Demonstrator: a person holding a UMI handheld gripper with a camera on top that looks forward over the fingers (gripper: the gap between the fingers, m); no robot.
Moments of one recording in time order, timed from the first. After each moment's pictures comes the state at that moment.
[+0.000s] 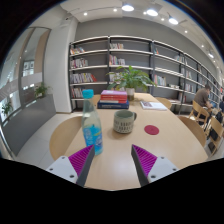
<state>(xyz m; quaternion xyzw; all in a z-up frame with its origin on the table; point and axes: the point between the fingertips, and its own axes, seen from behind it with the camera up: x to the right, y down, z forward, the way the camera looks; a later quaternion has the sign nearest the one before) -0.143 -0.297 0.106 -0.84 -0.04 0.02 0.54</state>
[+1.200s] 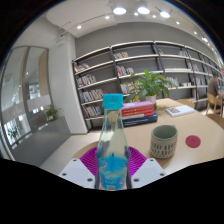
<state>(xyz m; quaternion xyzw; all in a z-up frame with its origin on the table) -0.270 -0.133 0.111 -0.79 -0.01 0.14 0.60</state>
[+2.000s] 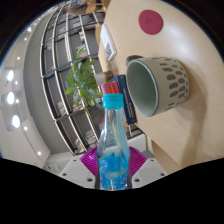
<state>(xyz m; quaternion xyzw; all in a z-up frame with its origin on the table) -0.236 -0.020 0.169 -0.52 0.53 0.59 0.31</state>
